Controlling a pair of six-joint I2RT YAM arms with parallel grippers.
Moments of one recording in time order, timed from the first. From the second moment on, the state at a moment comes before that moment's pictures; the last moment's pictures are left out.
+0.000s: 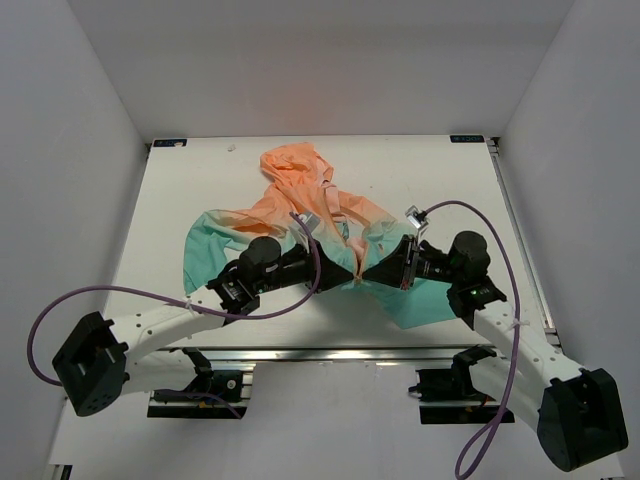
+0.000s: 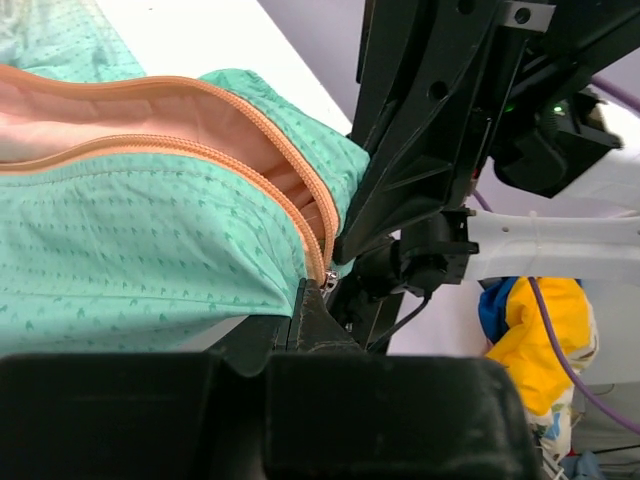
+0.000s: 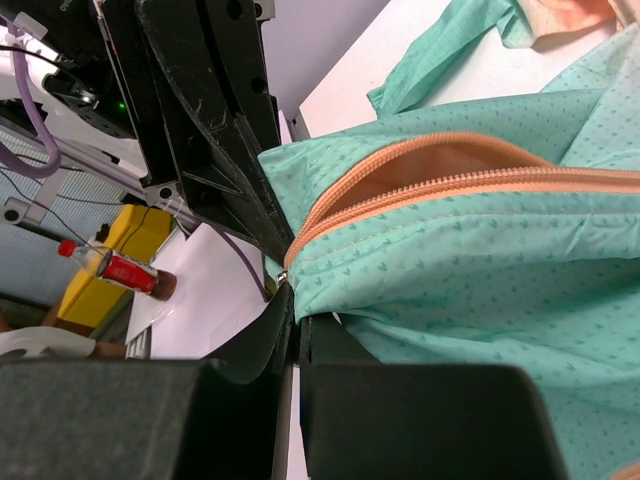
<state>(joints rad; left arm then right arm) -0.88 1.15 0.64 0.37 0.35 -0.69 0.36 0.91 0.42 0.45 -1.01 0.73</state>
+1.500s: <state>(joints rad) -0.91 1.14 0.57 0.43 0.40 -0.78 0.39 0.91 0.41 0.43 -1.03 0.71</state>
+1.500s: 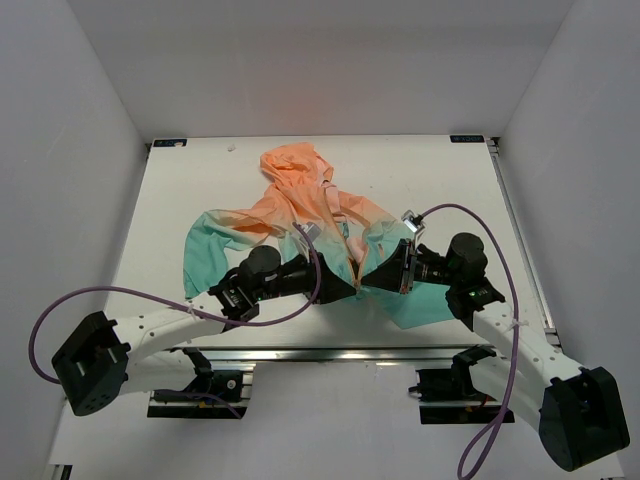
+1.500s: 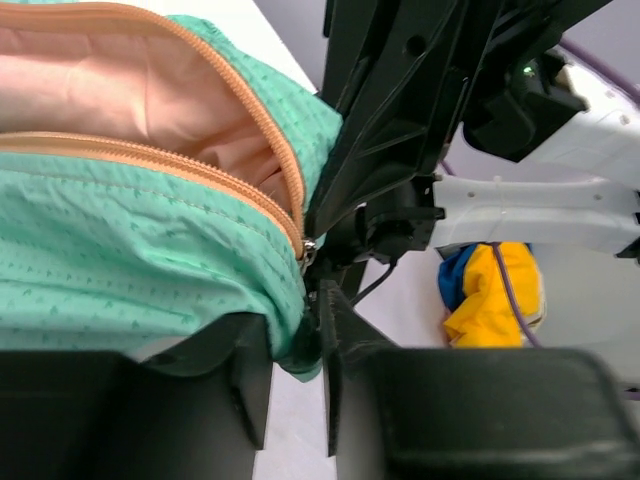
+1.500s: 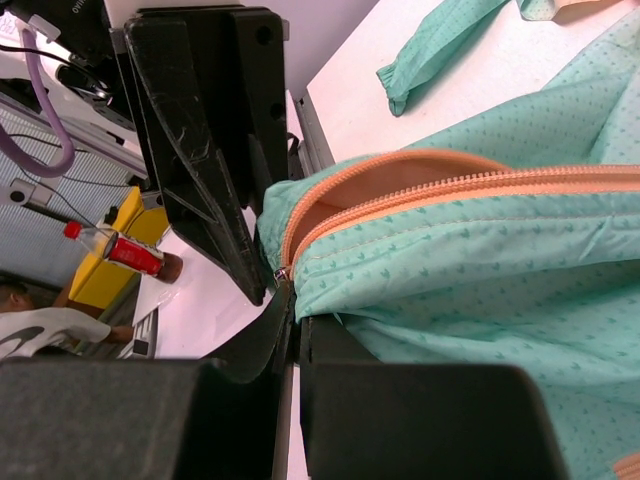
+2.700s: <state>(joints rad) -0.90 1.14 0.57 0.33 0.37 -0.77 0.40 1.00 0.58 0.14 -0.97 0.61</state>
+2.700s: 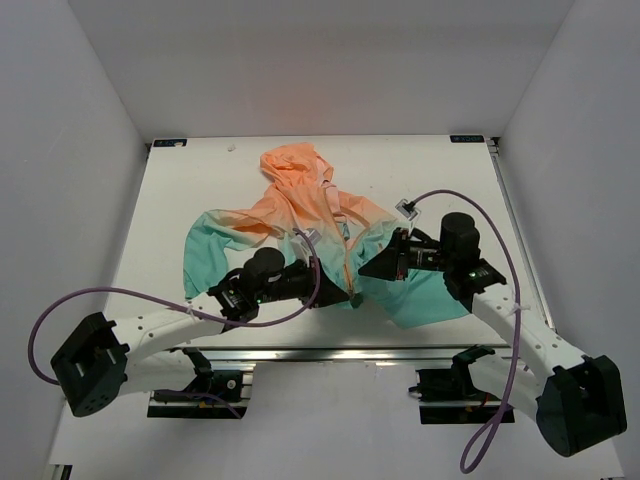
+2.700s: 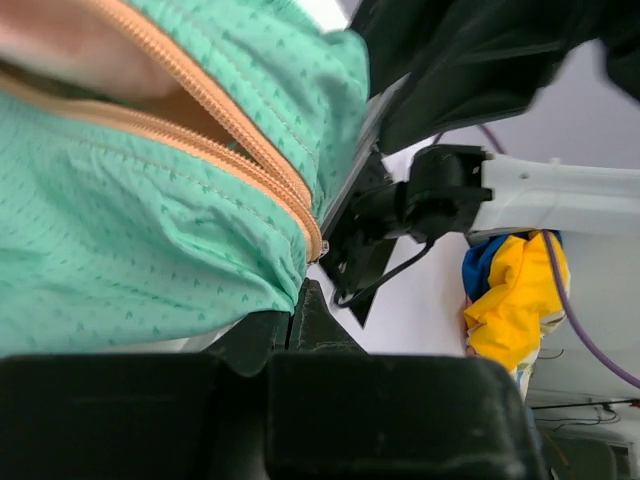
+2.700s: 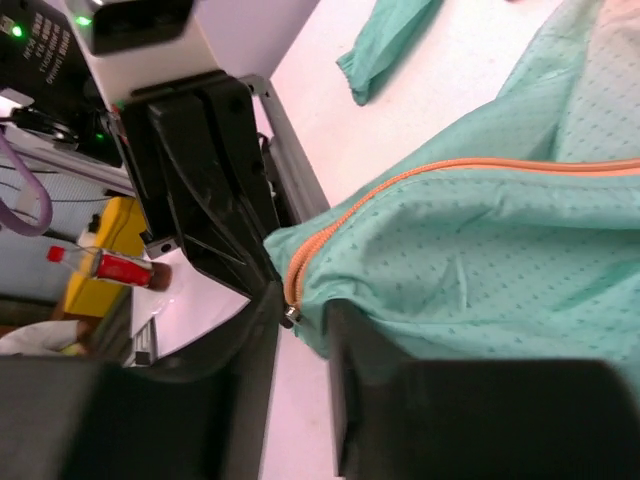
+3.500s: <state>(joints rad) -0.91 1.18 0.66 0.15 0.30 -0.93 0.48 0.74 0.75 -0.50 -0.76 0.21</state>
